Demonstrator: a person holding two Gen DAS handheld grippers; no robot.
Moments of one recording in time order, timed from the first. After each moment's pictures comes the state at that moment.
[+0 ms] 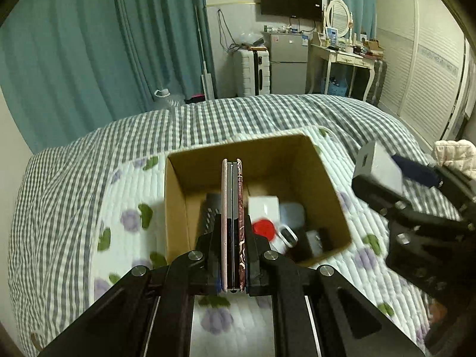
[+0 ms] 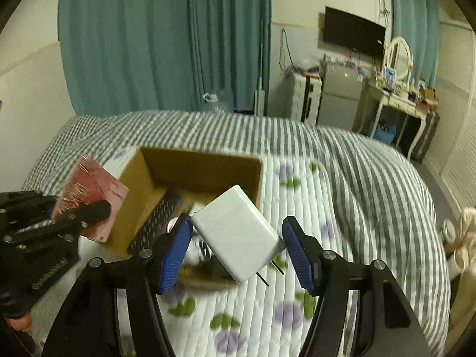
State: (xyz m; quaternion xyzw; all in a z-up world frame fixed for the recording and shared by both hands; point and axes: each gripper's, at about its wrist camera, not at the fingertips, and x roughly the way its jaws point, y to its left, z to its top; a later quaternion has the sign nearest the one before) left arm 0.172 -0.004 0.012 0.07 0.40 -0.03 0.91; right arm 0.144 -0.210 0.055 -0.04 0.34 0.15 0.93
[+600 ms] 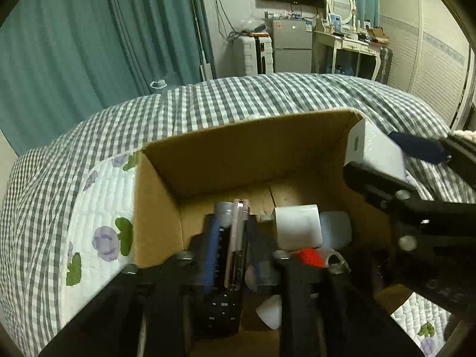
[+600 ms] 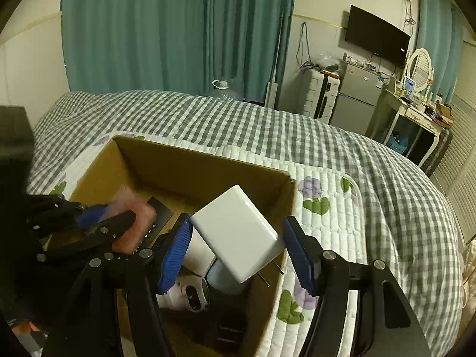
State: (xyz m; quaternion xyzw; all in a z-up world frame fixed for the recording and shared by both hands) left arm 0.236 0.007 -0.055 0.08 0.41 -0.03 0.91; right arm 0.224 -0.164 -0.007 -0.09 0.36 0.17 0.91
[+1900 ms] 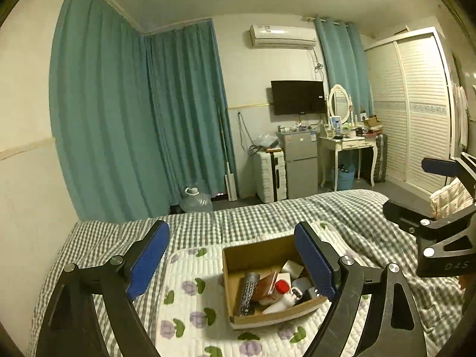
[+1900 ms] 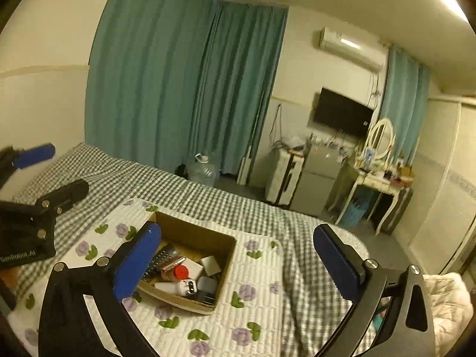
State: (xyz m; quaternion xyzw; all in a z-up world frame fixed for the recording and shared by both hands) left arm 0.018 0.024 0.134 0.07 0.15 0.00 0.99; right arm 0.009 -0.220 0.189 -0.12 0.18 0.12 0.97
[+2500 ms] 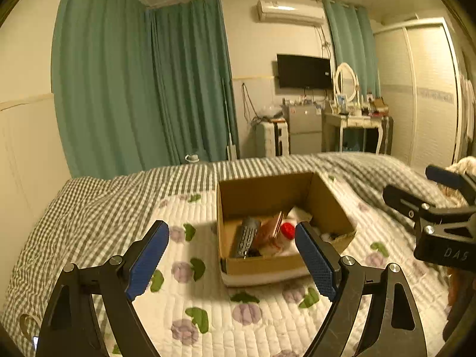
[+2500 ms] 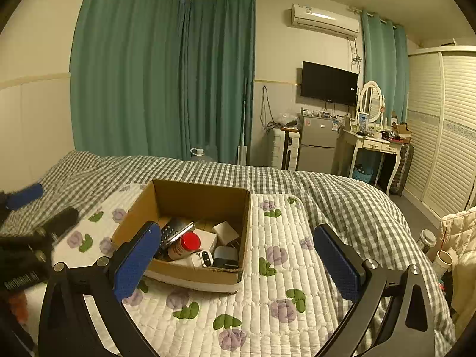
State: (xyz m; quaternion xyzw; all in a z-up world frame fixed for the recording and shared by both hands) left arm 0.039 0.031 0.000 0.06 0.20 0.01 0.98; right arm 0.022 -0.222 0.054 -0.03 0.20 0.10 0.97
